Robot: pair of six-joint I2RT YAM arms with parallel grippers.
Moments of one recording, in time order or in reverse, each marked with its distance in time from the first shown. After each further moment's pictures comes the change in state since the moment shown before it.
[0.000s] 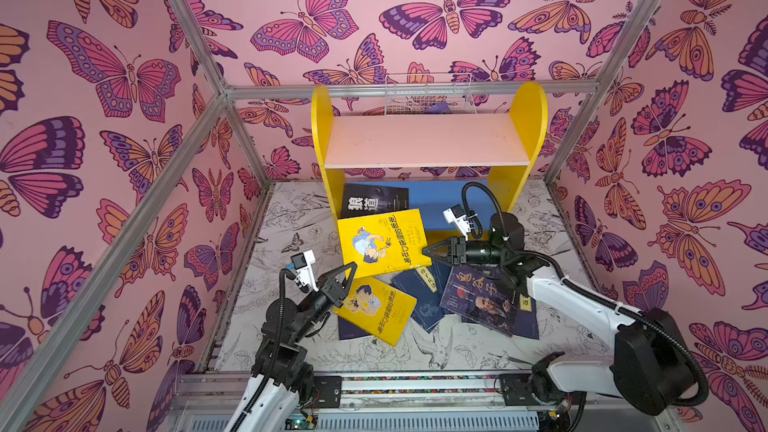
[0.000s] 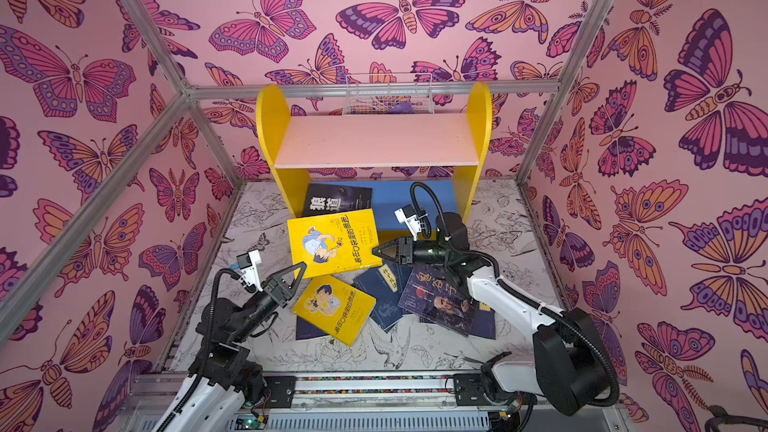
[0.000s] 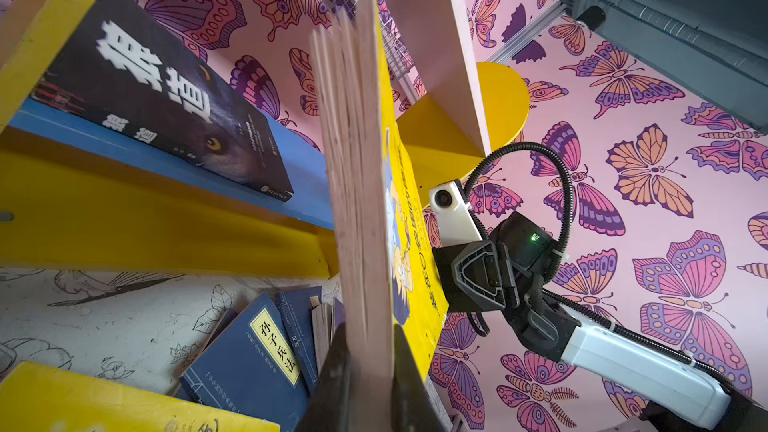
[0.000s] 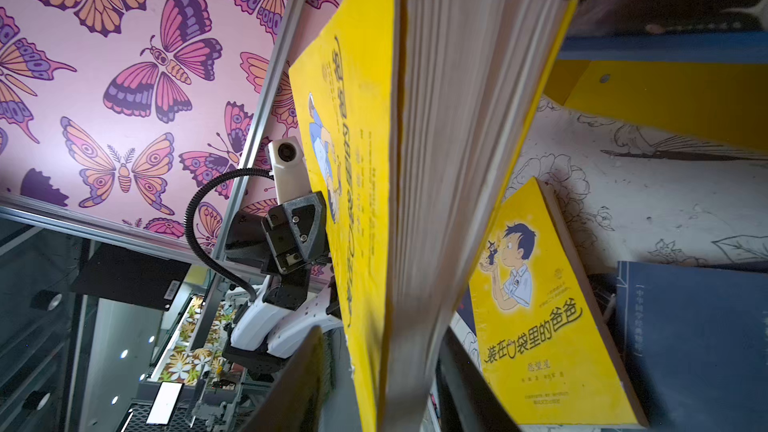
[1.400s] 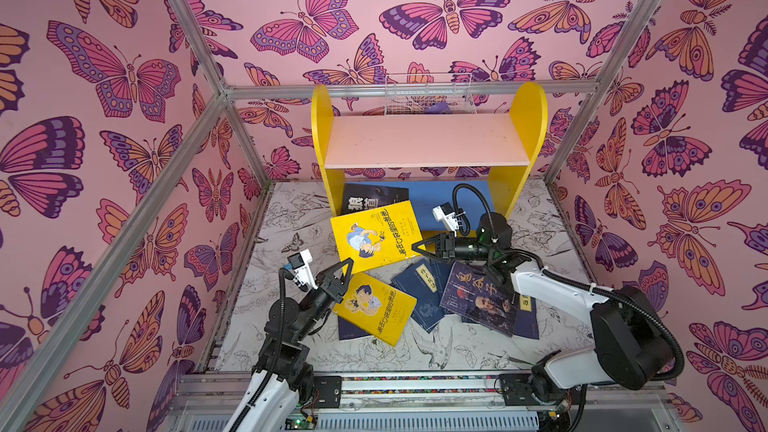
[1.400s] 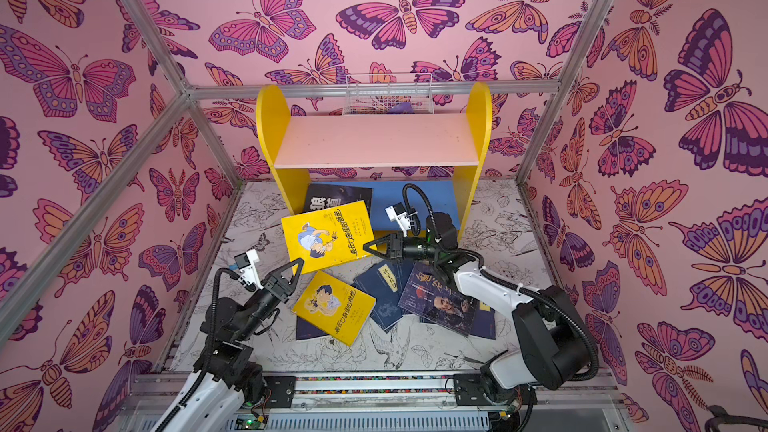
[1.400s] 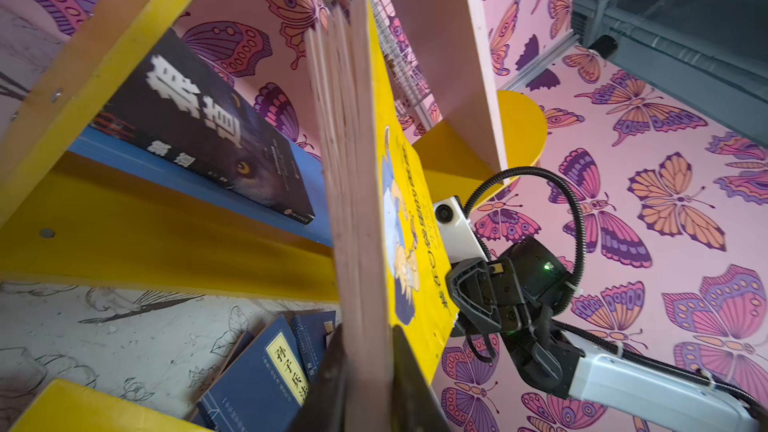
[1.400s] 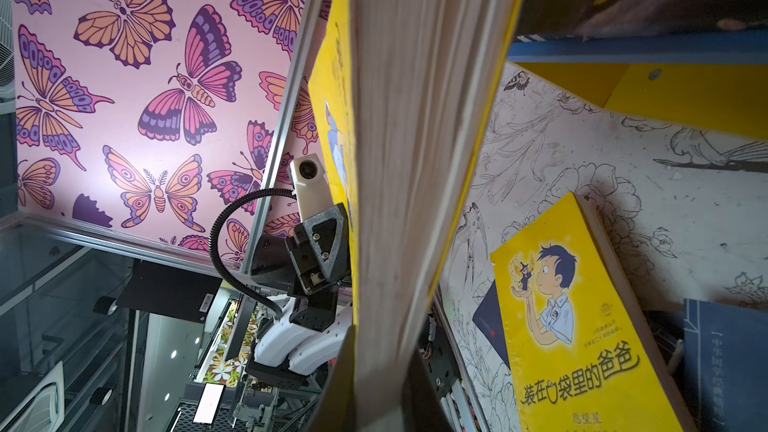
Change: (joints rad) left arm 0.000 0.045 -0.036 0.054 -0.102 -0.011; right arm 0.046 0.128 0.016 0.224 0.043 0.167
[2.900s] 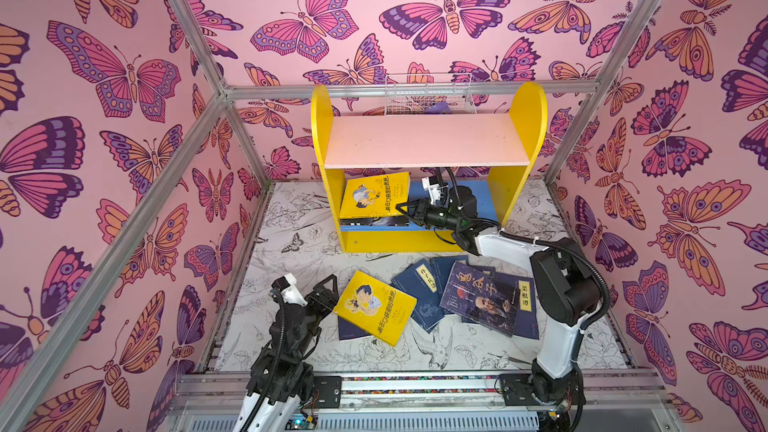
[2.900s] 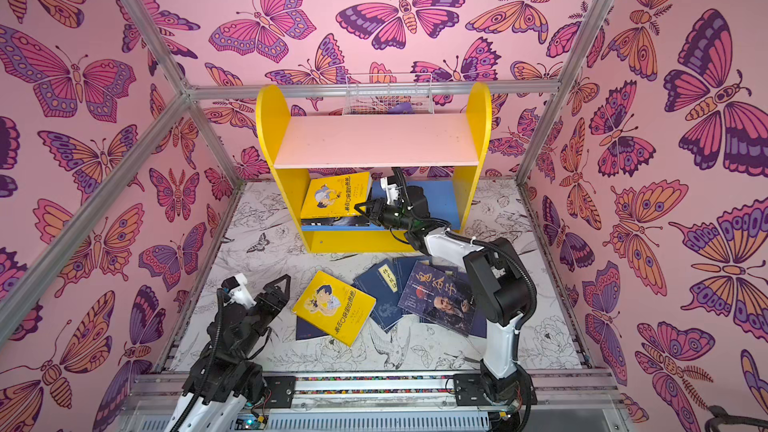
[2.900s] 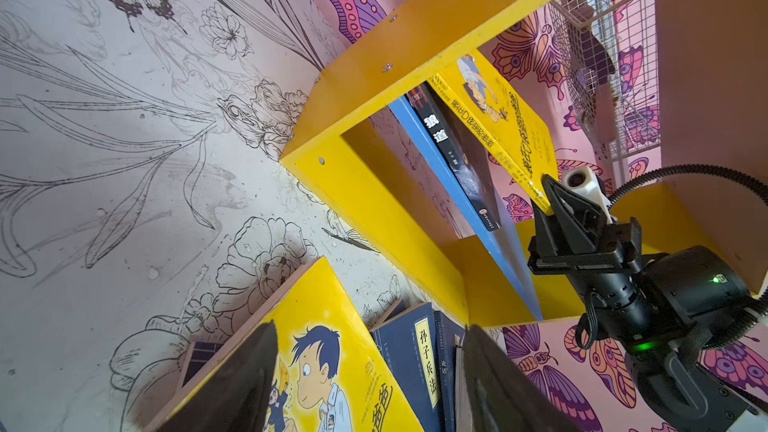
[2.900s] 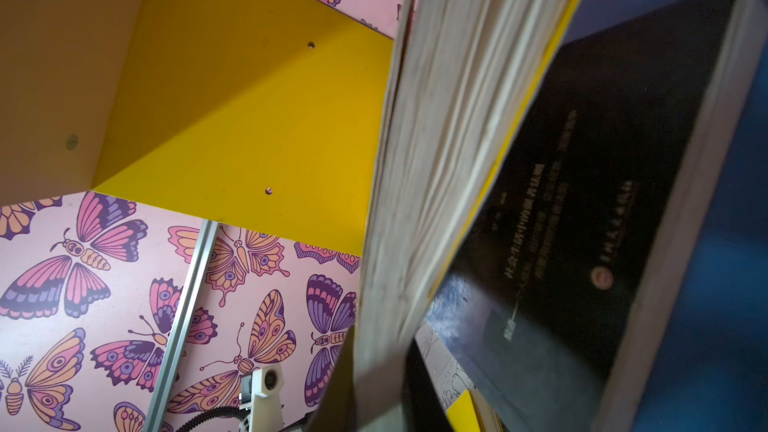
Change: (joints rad) left arm 0.000 -0.265 0.006 -0.639 -0.341 -0.077; right arm -0.009 0.447 0.432 -0.037 0.298 -0.026
